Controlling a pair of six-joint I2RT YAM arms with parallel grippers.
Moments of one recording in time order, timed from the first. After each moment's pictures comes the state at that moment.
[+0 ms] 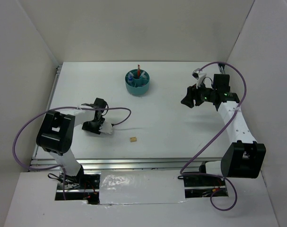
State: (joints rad) left arm -0.24 1.73 0.93 -0.67 -0.32 1.48; right arm -0.08 1.33 1.14 -0.56 -0.74 -0.36
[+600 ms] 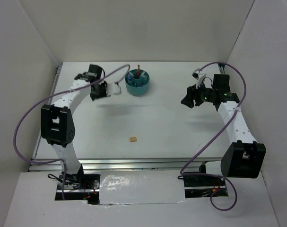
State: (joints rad) left arm -0.18 1.83 1.48 -0.81 0.01 1.22; right arm -0.08 1.33 1.14 -0.55 -0.74 -0.36
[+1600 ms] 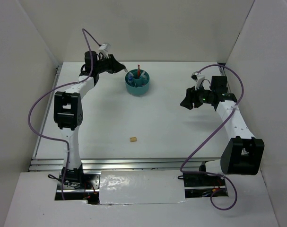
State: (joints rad) left arm -0.08 2.23 1.80 0.23 0.75 -0.38; right arm -0.07 1.37 1.10 -0.54 -0.74 -0.33
